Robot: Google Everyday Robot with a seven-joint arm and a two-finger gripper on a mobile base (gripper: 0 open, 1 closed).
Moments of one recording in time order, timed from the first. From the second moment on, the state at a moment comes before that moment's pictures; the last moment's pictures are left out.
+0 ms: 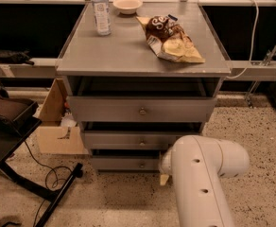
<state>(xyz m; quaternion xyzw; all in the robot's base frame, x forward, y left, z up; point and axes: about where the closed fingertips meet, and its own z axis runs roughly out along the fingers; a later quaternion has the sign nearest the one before) 0.681 -0.139 0.159 -0.68 0.71 -0.09 0.16</state>
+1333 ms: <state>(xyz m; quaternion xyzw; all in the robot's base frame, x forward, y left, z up) 0.693 -0.139 0.139 -0.68 0.72 -0.10 0.13</state>
